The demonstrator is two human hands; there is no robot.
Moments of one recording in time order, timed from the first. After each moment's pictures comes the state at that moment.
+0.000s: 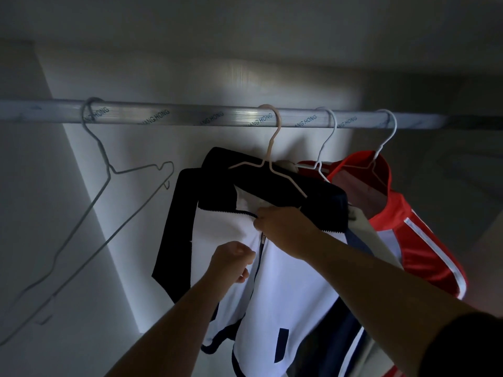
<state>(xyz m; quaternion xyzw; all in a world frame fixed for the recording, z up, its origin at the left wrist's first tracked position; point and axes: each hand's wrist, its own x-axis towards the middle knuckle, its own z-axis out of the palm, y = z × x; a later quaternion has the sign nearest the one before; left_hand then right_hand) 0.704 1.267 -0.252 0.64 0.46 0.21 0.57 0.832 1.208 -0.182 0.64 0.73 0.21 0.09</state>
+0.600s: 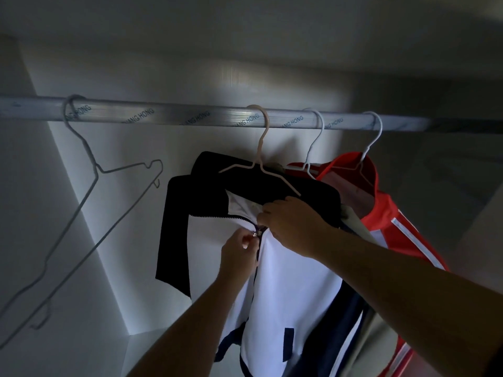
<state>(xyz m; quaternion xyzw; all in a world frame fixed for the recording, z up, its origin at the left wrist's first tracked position) 0.744 1.253 -0.265 0.72 0.37 0.36 0.45 0.851 1.184 -0.165 0.63 0.74 0.23 0.08</state>
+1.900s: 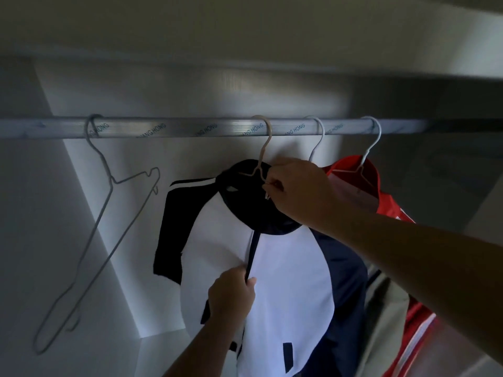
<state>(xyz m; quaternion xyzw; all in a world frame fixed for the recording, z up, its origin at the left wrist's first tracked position) 0.702 1.235 -0.306 0.83 0.47 0.22 0.20 0.821 1.180 -0.096 0.69 0.65 0.23 -0.24</state>
